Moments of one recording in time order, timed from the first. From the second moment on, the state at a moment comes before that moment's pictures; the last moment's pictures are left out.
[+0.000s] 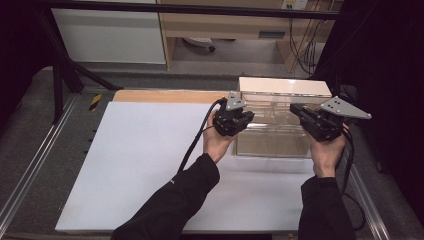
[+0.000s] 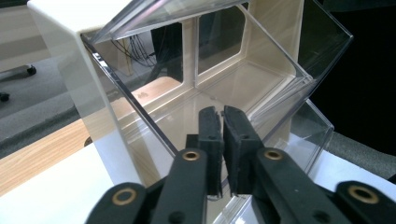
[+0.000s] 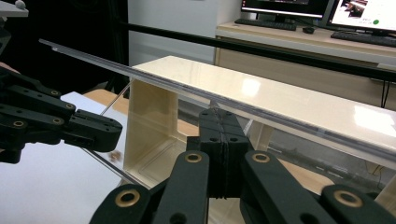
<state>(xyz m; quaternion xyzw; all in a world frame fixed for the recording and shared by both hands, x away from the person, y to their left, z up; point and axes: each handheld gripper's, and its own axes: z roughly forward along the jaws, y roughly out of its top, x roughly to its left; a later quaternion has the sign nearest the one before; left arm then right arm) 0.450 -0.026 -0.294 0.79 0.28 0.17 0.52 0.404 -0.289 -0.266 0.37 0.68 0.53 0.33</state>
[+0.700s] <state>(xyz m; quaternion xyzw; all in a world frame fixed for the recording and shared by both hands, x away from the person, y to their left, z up) 0.421 0.022 -0.277 0.81 0.26 0.19 0.50 0.404 -0.288 -0.267 0.38 0.68 0.53 0.33</state>
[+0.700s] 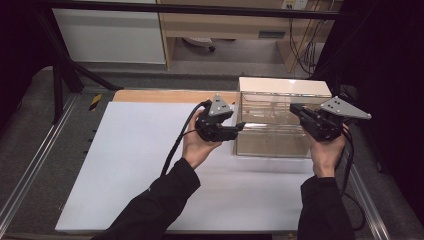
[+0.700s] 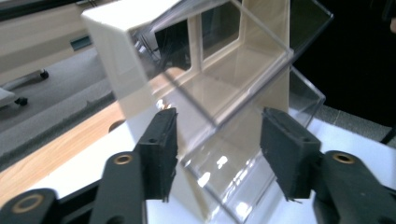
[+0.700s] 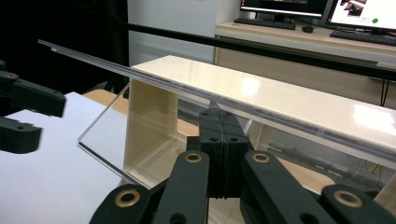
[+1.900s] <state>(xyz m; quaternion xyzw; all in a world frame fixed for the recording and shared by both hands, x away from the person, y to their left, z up) 0.371 0.160 -0.365 0.82 0.32 0.19 0.43 0.406 -0.281 -0.267 0.38 0.68 0.53 0.33</state>
